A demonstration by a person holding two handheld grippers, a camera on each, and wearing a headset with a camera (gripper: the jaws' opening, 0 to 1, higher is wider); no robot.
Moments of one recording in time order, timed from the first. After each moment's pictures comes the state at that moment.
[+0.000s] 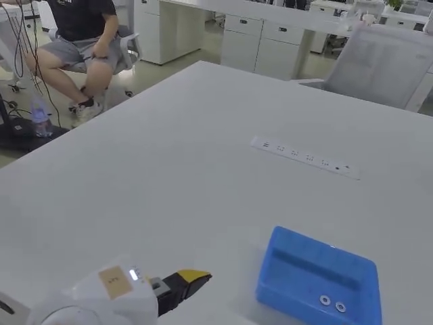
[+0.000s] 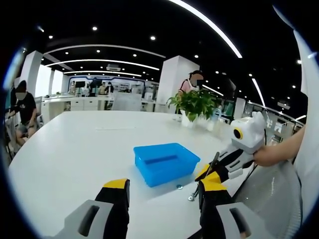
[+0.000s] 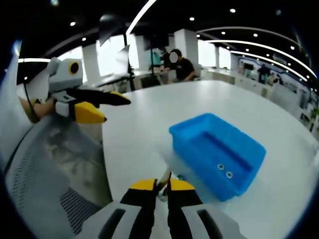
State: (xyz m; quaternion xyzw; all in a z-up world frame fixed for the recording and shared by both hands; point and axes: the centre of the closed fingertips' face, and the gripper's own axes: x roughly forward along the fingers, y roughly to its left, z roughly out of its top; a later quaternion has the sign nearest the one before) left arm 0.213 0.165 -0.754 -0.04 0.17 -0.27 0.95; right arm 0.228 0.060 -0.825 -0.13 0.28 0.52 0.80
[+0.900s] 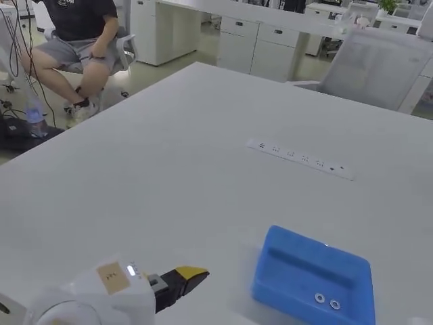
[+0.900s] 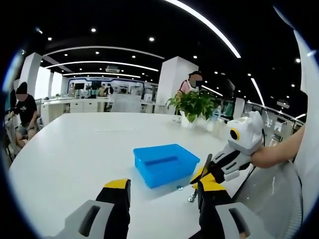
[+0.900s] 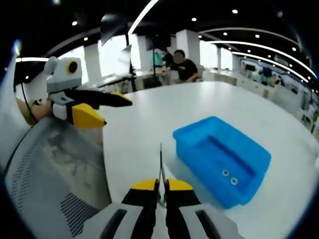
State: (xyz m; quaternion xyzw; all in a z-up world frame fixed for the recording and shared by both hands) left arm 0.213 0.163 -0.750 -0.04 0.17 -0.27 0.95; right arm 0.233 0.077 -0.822 -0.13 0.28 0.52 0.80
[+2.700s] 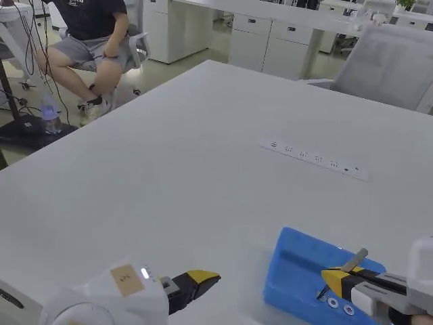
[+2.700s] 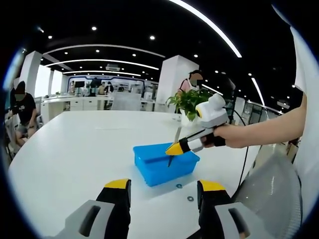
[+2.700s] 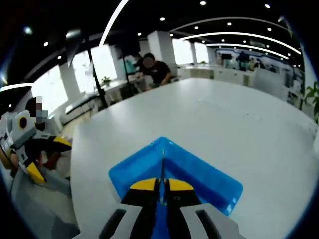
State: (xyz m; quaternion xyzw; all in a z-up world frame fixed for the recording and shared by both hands) left arm 0.213 0.164 -0.754 -0.04 0.18 -0.27 0.95; right arm 0.348 0.081 -0.808 -0.06 0.31 0.45 0.84
